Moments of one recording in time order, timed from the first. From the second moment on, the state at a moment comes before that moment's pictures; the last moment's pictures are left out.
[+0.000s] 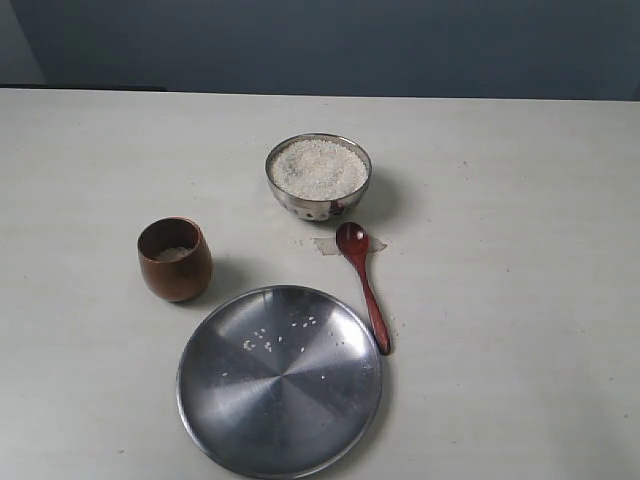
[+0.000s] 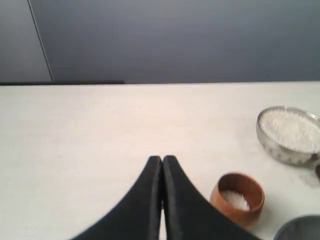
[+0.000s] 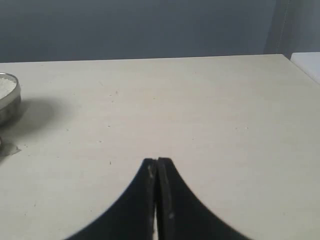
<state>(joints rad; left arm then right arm) -0.02 0.44 -0.55 0.11 0.53 -0.18 -0.03 0.00 -0.03 0.01 0.40 0.02</state>
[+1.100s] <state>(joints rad) -0.02 0.84 -0.72 0.02 0.70 -0.05 -0.03 0.00 -0.03 0.01 0.40 0.02</state>
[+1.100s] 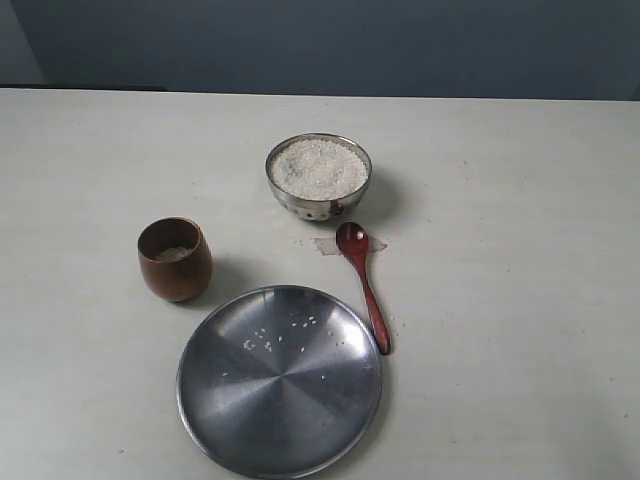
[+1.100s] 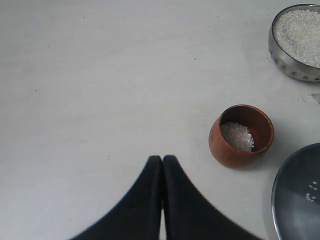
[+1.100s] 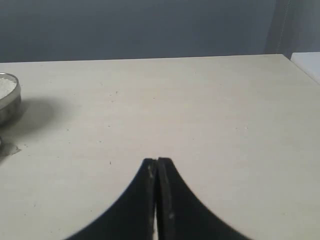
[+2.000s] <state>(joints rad) -0.02 0.84 -0.72 0.02 0.70 -0.04 -0.03 0.00 -0.03 -0.07 0.11 0.02</state>
